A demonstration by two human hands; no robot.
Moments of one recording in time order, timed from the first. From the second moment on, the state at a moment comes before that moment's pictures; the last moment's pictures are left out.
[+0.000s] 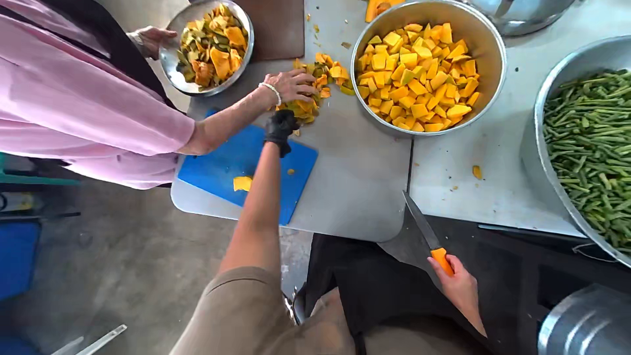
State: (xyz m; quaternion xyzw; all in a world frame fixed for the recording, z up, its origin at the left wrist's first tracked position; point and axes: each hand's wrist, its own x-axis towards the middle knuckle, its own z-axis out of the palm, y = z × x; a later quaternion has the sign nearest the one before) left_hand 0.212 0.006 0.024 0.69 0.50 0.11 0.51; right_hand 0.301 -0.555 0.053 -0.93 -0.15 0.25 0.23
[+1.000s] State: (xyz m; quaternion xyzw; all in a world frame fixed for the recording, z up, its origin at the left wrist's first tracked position) left_hand 0.099 -0.100 0.063 0.71 0.59 0.24 0.31; right_hand 0.303 -0.469 0.044 -0.87 -0.27 0.30 0.27
